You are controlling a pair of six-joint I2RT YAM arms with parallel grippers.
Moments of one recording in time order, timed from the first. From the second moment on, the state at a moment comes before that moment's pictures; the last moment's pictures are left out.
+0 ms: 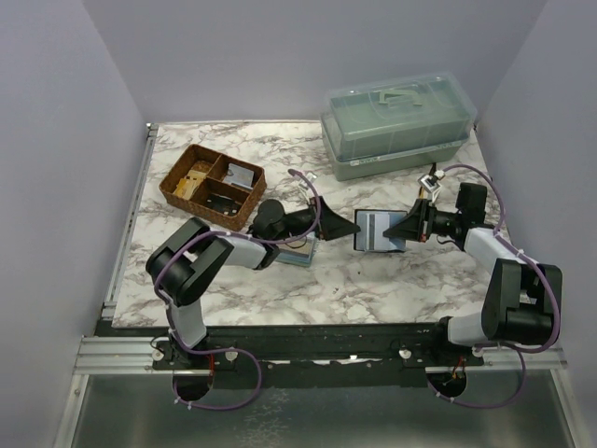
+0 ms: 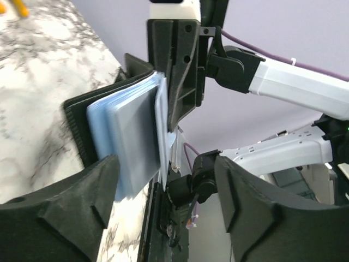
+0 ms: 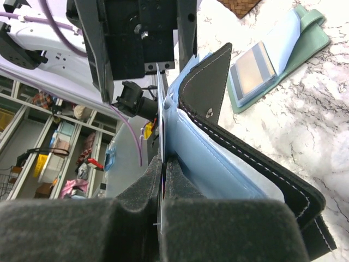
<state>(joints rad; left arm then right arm) -0.72 1.83 0.79 1.23 0.65 -1.09 -0.16 1.40 0.67 -0.02 -1.54 0.20</state>
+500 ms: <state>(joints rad) -0.66 1.79 0.64 1.23 0.60 -1.07 -0.16 1.40 0.67 0.01 -1.54 0.22</state>
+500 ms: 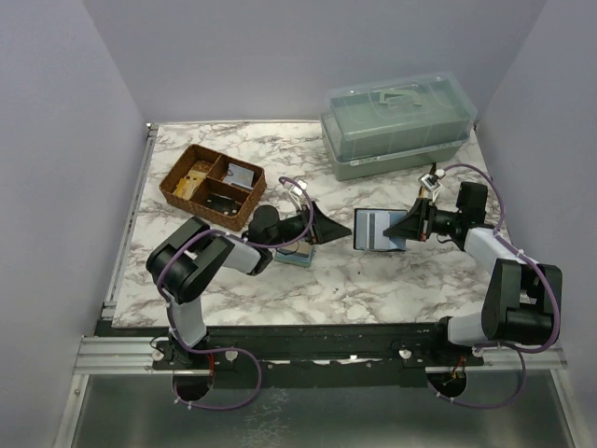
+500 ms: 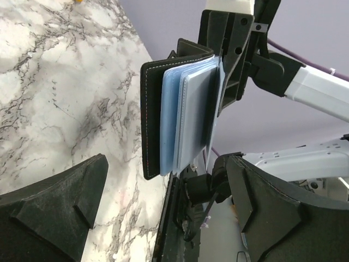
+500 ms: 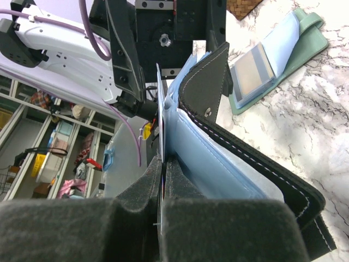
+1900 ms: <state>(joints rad) -0.72 2.03 0.81 1.48 0.70 -1.31 -0.16 1.39 0.67 0.01 -1.54 0.22</state>
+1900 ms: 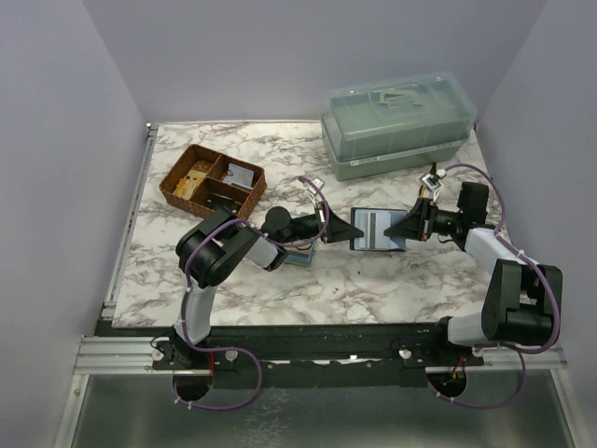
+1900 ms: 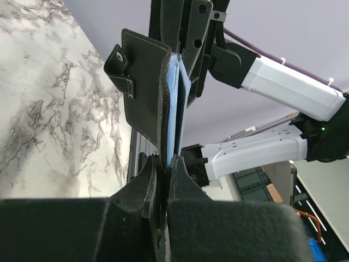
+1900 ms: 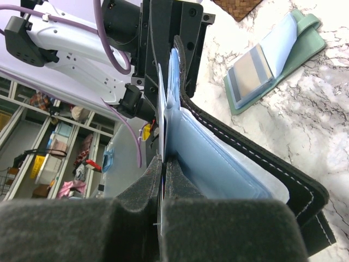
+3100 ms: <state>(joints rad) -0.60 1.96 0.75 1.49 0.82 -1.38 -0.27 1.39 0.67 0.00 -1.55 0.22</state>
